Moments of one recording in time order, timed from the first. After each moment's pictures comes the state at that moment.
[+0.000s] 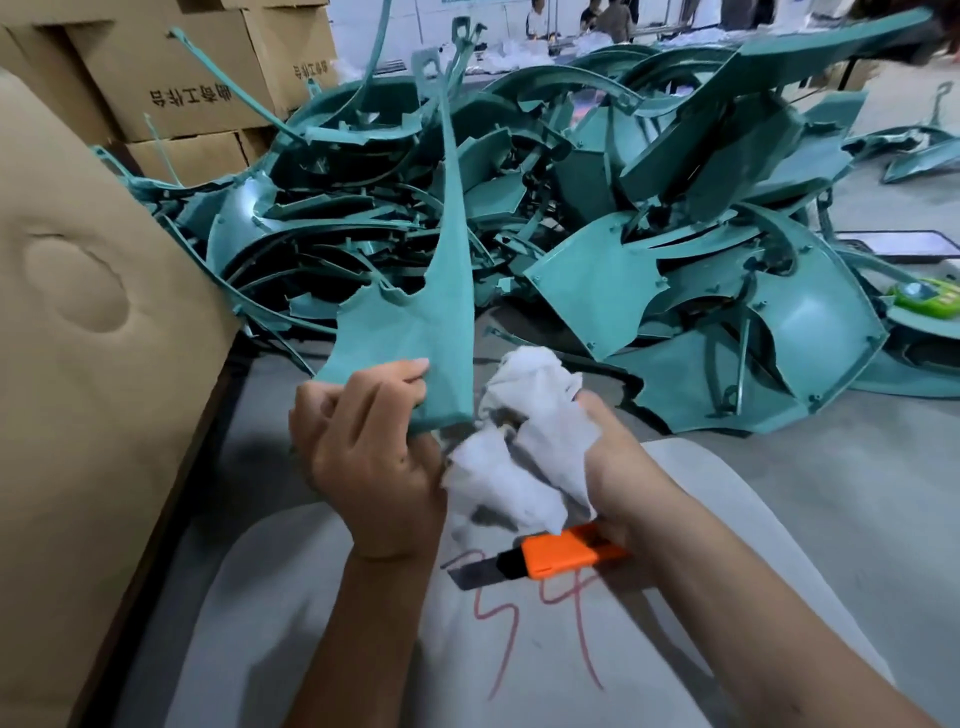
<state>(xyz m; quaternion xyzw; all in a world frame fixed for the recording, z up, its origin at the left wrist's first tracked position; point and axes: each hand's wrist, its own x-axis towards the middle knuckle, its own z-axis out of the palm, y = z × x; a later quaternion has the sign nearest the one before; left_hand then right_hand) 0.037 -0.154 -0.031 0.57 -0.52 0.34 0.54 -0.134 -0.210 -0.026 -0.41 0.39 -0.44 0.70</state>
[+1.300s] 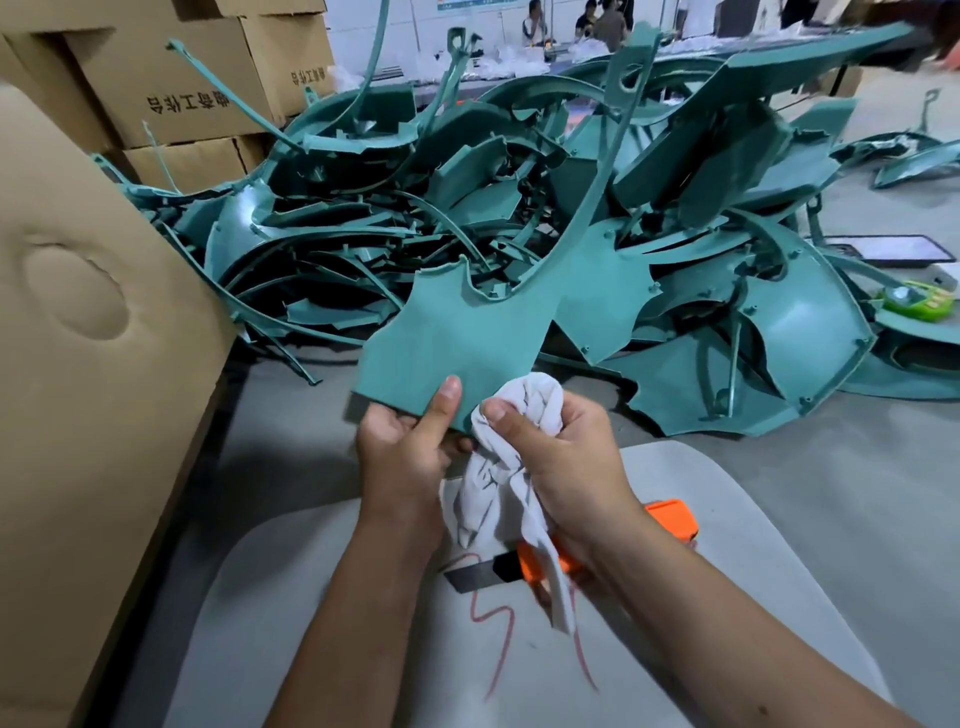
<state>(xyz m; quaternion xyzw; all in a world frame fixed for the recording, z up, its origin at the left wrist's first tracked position) 0.019 -0.170 -0.033 0.46 -0.25 -0.40 0.75 -0.103 -0.199 -0.040 -0.48 0.29 -0.49 0.67</state>
